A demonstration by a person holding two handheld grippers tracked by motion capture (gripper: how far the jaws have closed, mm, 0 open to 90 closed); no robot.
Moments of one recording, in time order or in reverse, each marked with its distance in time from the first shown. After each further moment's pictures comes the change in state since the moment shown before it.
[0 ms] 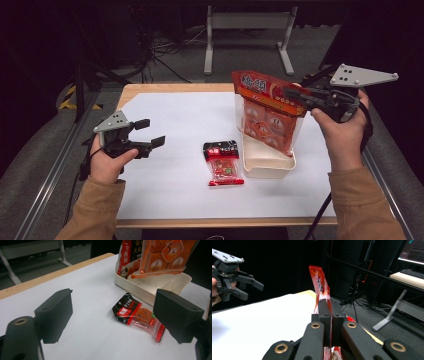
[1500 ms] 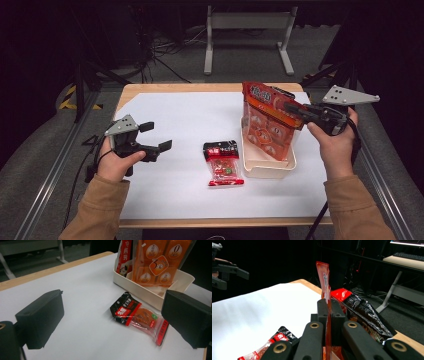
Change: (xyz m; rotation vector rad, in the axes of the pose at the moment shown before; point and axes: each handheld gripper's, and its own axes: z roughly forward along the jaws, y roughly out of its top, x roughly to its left) left arm -0.003 -0.013 0.021 -0.015 -0.006 -0.023; right arm -0.014 -0.064 0.011 0.034 -0.055 0.076
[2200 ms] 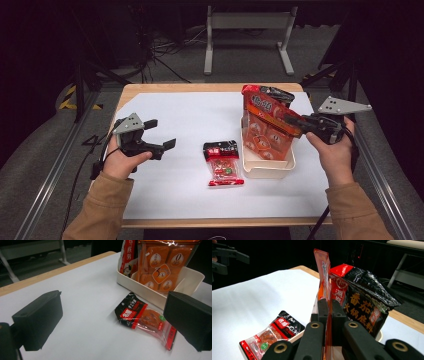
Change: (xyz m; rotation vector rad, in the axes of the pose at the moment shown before) left arm 0.003 0.000 0.015 0.010 0.010 0.032; right arm 0.001 -0.028 0.002 0.084 0.001 0.036
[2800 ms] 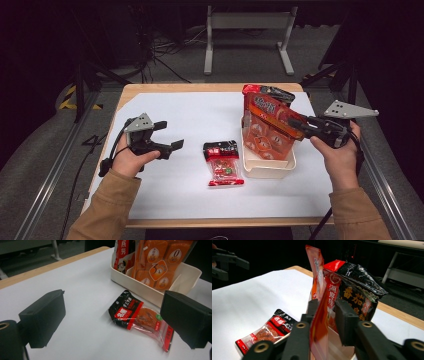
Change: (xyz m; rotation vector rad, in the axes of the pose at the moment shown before) left arm -0.002 -0.001 0.023 0.034 -0.046 0.001; right arm -0.002 -0.009 -0.012 -0.010 -0.047 0.023
